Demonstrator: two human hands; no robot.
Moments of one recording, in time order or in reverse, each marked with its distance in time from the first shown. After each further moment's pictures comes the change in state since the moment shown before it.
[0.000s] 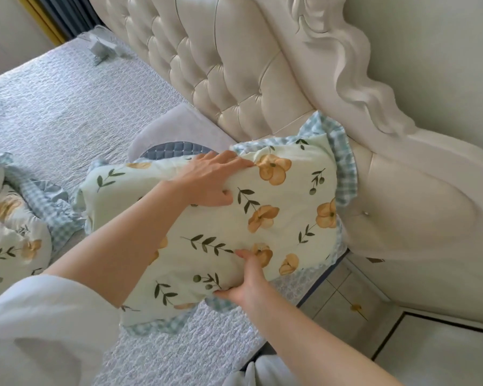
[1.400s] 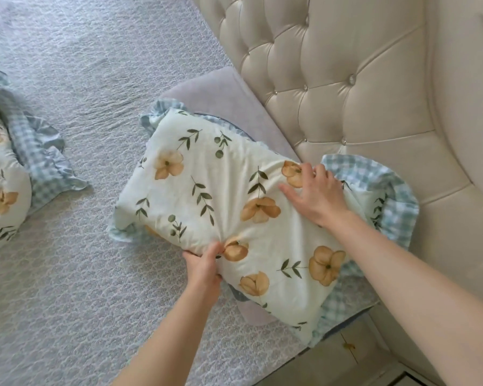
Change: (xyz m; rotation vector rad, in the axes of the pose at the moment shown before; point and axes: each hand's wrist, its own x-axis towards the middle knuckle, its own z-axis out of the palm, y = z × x) left_hand -0.032 -0.007 0.232 -2.105 0.762 -1.507; right_hand 0.111 -0.220 0.099 -2.318 0.549 -1.346
